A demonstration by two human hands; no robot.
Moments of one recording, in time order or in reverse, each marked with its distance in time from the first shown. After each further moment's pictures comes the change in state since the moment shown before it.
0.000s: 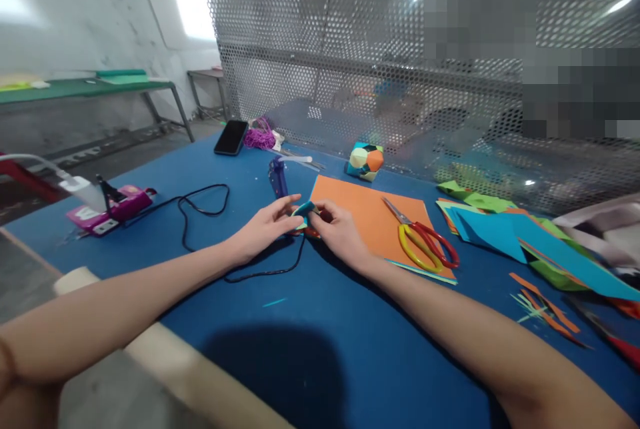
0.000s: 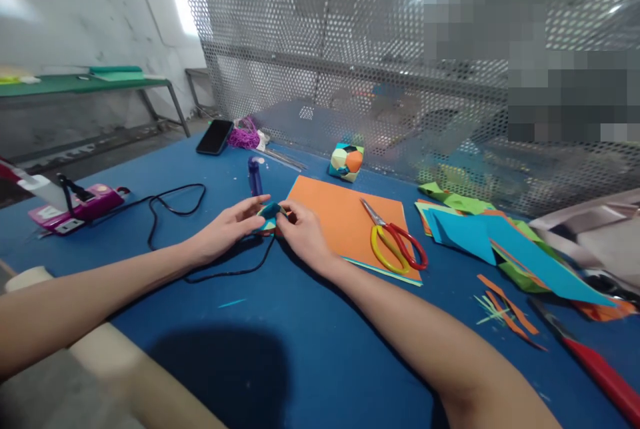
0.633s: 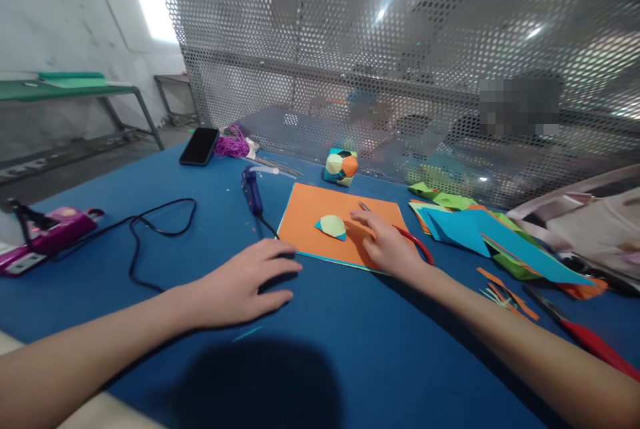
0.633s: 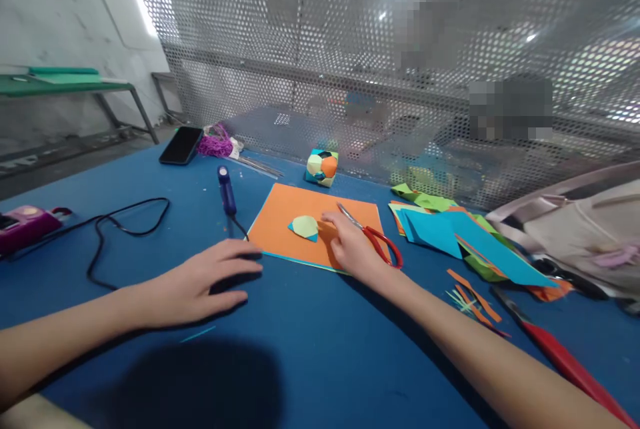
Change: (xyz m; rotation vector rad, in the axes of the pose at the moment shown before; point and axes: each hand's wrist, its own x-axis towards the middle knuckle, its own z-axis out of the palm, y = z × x) left_hand -0.026 0.008 0.007 1.039 -0.438 0.568; right_hand -0.038 0.050 -0.119 -0.574 -0.038 -0.124
